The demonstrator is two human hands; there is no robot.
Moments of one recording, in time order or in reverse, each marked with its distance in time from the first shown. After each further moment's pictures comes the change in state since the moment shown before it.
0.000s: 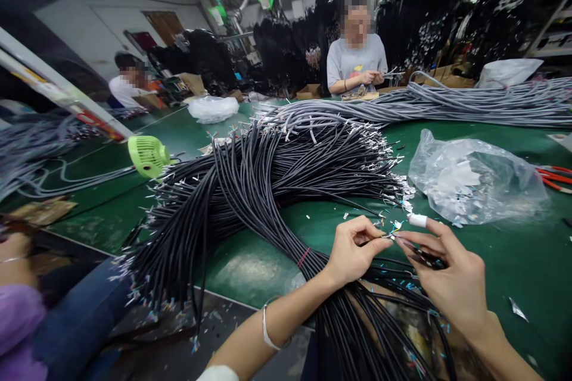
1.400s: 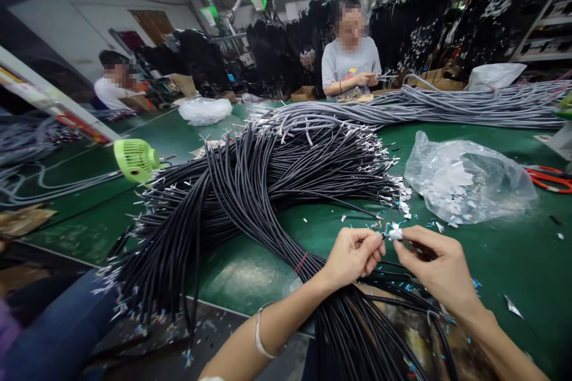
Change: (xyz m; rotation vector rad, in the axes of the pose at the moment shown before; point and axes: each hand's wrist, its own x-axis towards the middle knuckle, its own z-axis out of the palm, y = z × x) left_hand -0.003 0.007 -0.006 -0.097 -0.223 -0.274; right_hand 0.019 -0.008 0.000 0.095 -0.135 0.098
